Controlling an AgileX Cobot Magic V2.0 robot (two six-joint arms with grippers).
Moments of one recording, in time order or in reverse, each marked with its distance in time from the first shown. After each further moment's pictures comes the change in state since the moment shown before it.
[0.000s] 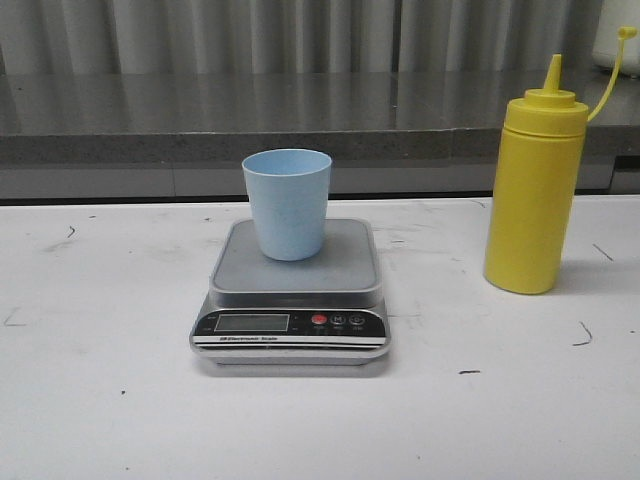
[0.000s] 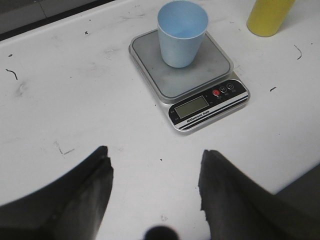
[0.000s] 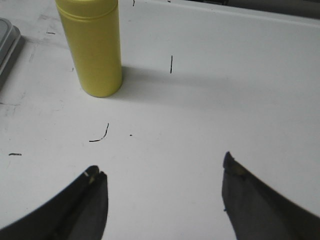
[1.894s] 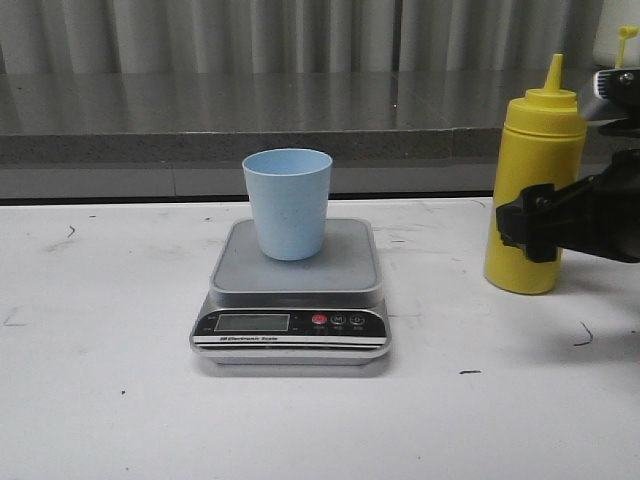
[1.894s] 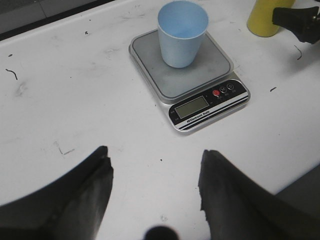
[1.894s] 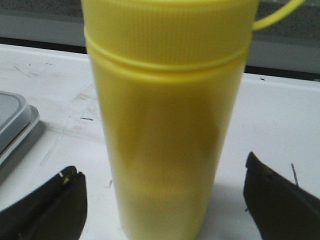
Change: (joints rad) left arm 0.000 0.000 0.000 -0.002 0.000 0.002; right arm 0.171 1.117 0.115 0.052 -1.581 0.045
